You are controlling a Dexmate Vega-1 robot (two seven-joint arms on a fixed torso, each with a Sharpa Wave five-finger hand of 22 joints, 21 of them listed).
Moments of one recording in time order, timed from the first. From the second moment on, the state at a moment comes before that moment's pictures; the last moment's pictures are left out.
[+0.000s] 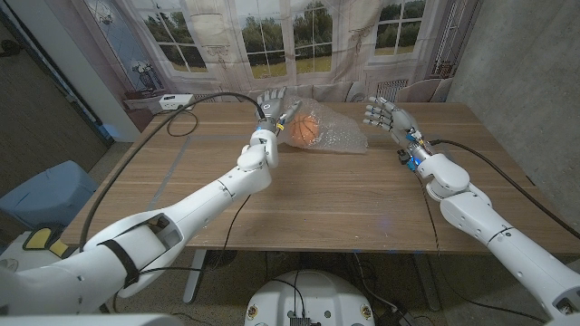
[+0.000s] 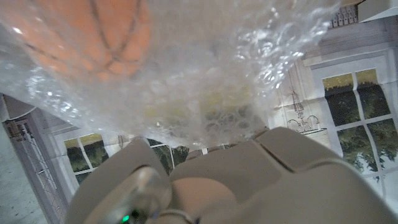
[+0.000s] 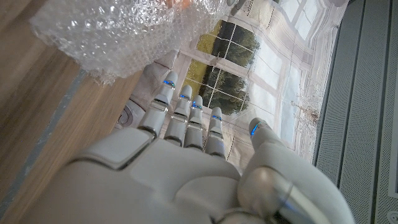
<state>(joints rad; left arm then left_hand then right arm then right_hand) 0.47 0.36 0.85 -1.42 0.67 0.69 0.33 0.32 0.18 0.14 0.18 0.23 -0.08 -0.05 0.19 0.18 -0.06 0.06 0.22 0.21 -0.13 0.11 0.20 0.19 -0.17 0.21 0.46 0.18 -0.94 -0.66 -0.32 -1.56 0.56 0.35 0.05 0.27 0.09 0.40 -0.03 0.17 0.30 -0.01 0.20 0.19 0.38 0.11 0.21 0.20 0.42 0.07 0.23 0.20 0.52 0.14 0.22 0.18</state>
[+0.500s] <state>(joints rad) 0.17 0.15 1.02 -1.03 0.53 0.78 0.23 0.26 0.17 0.53 0.19 0.26 -0.12 0.08 0.18 0.18 -0.10 0.05 0.21 0.20 -0.17 0.10 0.20 0.19 -0.17 0.21 0.41 0.18 -0.94 -0.65 -0.33 -1.56 0.55 0.35 0.03 0.25 0.09 0.40 -0.03 0.17 0.30 -0.01 0.20 0.19 0.38 0.11 0.21 0.20 0.43 0.07 0.23 0.20 0.52 0.14 0.22 0.18</state>
